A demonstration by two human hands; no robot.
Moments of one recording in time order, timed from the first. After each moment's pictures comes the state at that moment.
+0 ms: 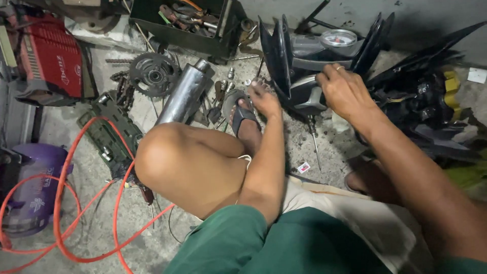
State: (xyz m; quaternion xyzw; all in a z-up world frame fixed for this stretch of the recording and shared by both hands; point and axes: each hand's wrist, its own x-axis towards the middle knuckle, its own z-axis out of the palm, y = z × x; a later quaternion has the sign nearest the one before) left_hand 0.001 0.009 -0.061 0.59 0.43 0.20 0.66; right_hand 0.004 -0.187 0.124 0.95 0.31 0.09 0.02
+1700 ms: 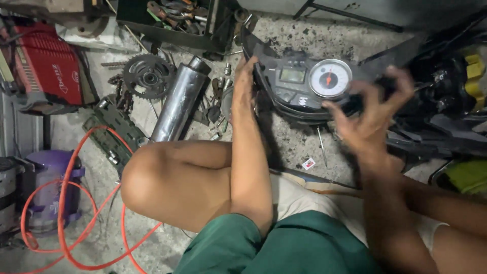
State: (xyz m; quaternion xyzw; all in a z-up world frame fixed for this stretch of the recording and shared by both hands) left_hand 0.040 0.083 0.058 0.56 0.24 -0.07 0.79; right_hand -0.058 -0.182 0.171 0.89 0.09 0.23 -0.39
